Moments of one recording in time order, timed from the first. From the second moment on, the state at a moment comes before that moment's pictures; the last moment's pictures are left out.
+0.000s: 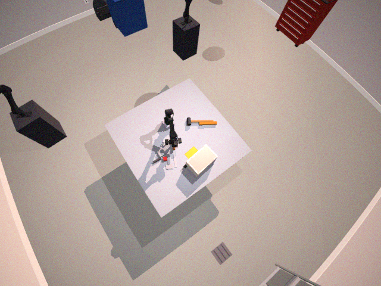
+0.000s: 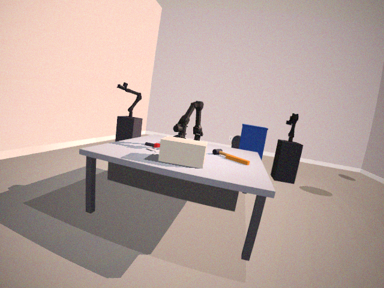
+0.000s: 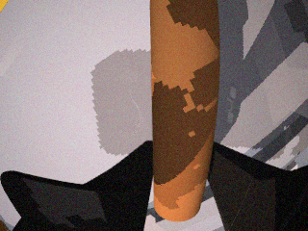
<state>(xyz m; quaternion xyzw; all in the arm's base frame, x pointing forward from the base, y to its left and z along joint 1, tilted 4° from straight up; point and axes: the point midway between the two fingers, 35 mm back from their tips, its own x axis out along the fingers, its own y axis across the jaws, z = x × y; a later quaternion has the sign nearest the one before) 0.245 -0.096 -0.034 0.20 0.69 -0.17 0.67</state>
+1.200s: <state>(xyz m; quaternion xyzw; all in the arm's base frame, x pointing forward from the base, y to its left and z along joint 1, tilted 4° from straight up) 0.253 -0.060 -0.033 0.20 0.69 -0.17 0.67</state>
